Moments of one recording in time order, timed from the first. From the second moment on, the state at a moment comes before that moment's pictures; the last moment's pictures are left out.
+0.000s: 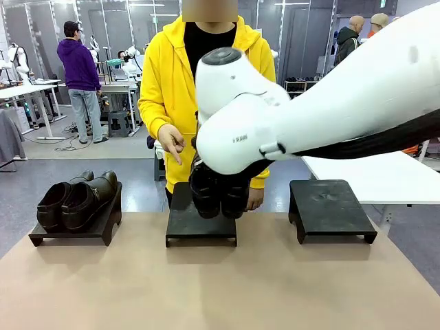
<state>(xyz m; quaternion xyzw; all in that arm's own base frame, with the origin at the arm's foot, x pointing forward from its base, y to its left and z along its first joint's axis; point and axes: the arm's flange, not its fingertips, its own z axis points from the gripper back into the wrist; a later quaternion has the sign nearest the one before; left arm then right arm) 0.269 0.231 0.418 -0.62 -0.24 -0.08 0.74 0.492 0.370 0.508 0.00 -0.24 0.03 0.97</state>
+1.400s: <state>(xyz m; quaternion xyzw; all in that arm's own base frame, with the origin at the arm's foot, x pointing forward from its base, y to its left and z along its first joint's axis) 0.268 0.231 0.418 -0.62 -0.24 -0.08 0.74 0.574 0.440 0.408 -0.03 -0.26 0.02 0.97</state>
